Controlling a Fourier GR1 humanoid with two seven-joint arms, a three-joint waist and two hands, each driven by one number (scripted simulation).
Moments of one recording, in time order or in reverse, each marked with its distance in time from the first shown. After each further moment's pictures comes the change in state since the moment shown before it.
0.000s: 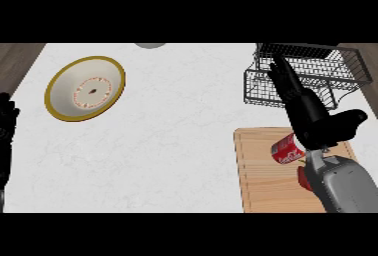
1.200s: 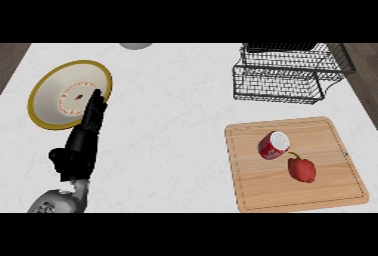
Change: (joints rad) left arm -0.139 -0.285 -0.242 0.024 -0.057 0.022 0.007; right arm 0.445 -0.491 -0.621 0.076 -0.428 0.964 -0.374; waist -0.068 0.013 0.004
